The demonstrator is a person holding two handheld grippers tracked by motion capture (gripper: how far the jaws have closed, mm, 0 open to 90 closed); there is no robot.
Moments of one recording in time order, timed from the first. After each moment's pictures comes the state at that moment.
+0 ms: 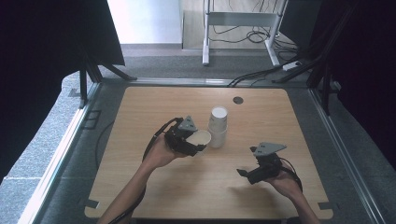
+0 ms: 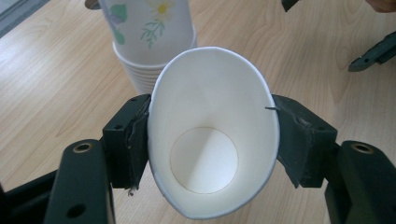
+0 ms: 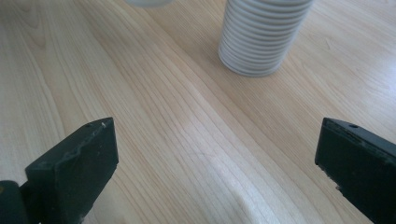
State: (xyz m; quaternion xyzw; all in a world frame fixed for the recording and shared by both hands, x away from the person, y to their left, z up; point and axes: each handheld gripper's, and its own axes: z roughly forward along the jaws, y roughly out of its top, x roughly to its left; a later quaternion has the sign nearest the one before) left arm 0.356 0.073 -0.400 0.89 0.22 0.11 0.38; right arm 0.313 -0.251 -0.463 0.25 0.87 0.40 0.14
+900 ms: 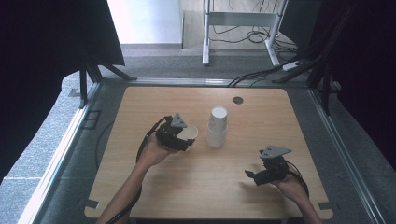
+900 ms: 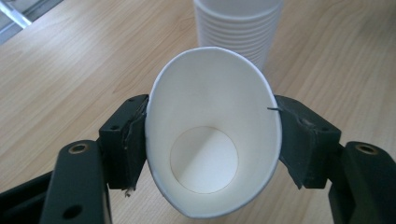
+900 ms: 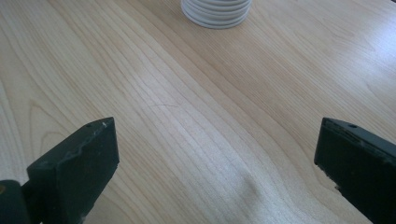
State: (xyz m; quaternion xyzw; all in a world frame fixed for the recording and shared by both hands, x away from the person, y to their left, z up) left arm 0.374 0.100 -0.423 0.88 0.29 0.16 0.34; right arm 0.312 -0.275 -0.482 0.29 0.87 0.36 0.17
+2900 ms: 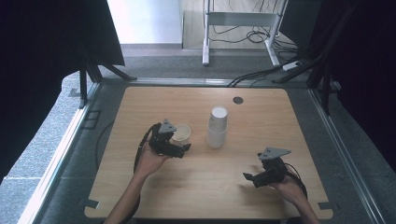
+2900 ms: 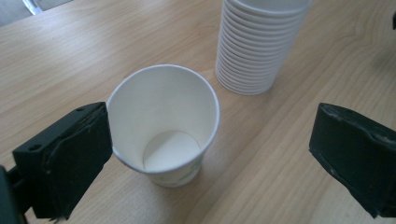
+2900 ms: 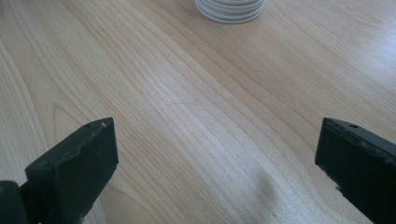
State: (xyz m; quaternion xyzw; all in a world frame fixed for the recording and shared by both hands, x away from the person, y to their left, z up) left arm 0.354 0.121 -0.446 0.83 0.35 0.16 0.41; right arm 0.308 -0.273 -0.486 0.31 0.87 0.37 0.14
